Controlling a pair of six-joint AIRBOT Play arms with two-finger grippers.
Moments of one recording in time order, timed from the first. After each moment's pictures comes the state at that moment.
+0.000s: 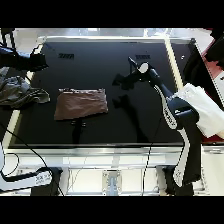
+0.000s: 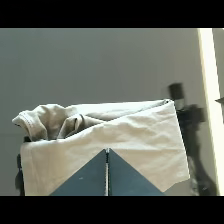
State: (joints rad) left arm 0.13 -1.36 1.69 1.17 -1.28 -1.41; right arm 0.26 -2.13 1.99 -0.87 1.11 1.63
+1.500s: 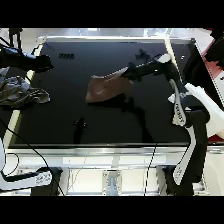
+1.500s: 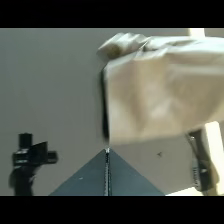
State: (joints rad) left arm 0.09 -1.37 1.69 1.13 -1.31 -1.37; right arm 0.07 -2.08 2.08 -0.55 1.34 1.49
